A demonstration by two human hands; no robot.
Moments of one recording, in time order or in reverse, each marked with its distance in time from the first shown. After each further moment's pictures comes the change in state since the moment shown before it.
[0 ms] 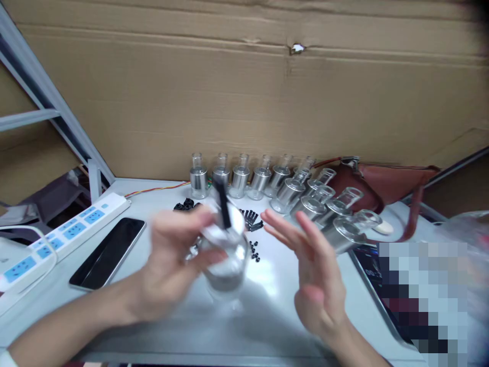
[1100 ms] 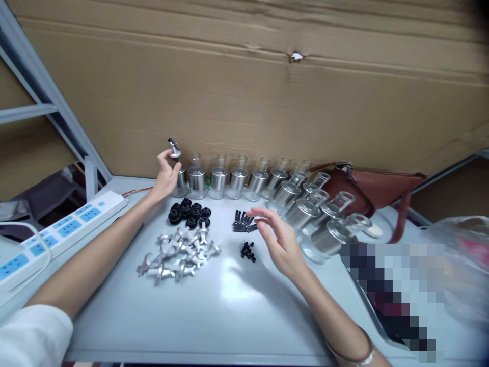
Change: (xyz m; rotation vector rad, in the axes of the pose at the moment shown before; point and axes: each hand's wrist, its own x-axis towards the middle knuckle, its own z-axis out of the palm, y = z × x) left_hand 0.052 -0.216 -0.137 0.683 0.386 -0.061; right_hand 0.017 0.057 -0.004 -0.287 -0.091 0.210
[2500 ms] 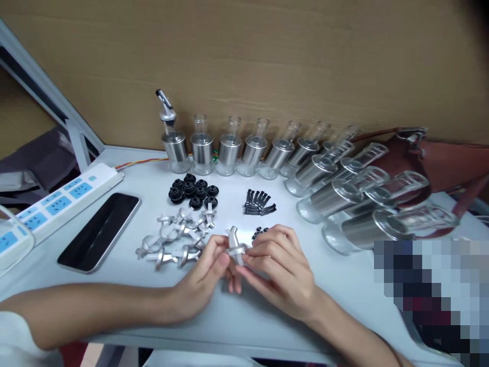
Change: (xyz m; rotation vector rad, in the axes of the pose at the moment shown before) left_hand -0.181 0.203 -0.011 -1.010 -0.659 -0.980; right_hand -0.028 -0.025 0.021 -0.177 -0.128 -0.441
